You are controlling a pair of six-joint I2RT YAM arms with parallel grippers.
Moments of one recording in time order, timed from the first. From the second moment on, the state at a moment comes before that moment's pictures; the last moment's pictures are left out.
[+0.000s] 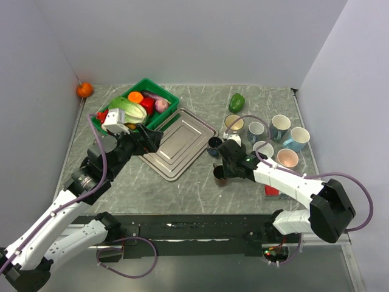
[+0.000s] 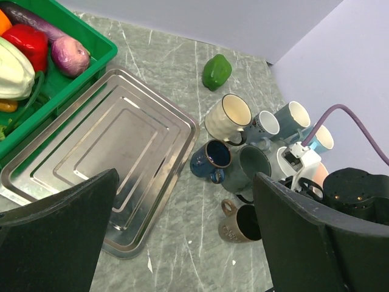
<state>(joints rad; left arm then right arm) -0.64 0.75 0.90 -0.28 -0.24 -0.56 0.72 1.28 0.82 -0.60 0.30 0.51</state>
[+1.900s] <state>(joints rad) -0.64 0.69 1.04 -0.62 -0.42 -0.54 0.68 0.49 1.06 -0.61 0.66 0.30</state>
